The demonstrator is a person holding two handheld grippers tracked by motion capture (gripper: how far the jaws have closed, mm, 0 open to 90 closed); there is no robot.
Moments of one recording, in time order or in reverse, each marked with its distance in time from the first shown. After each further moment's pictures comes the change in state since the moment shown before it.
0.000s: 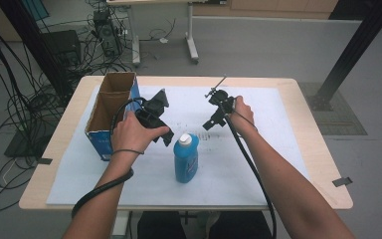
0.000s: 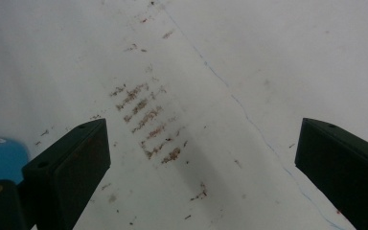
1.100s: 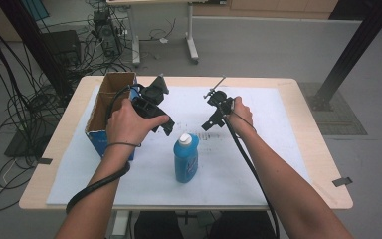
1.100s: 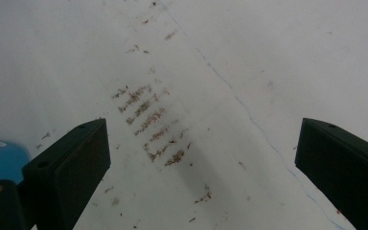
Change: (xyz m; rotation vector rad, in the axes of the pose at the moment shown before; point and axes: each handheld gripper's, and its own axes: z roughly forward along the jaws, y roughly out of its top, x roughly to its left) left arm -0.013 0.002 -0.061 -0.106 0.015 0.022; right arm 0.004 0.001 0.002 0.003 -0.011 0.000
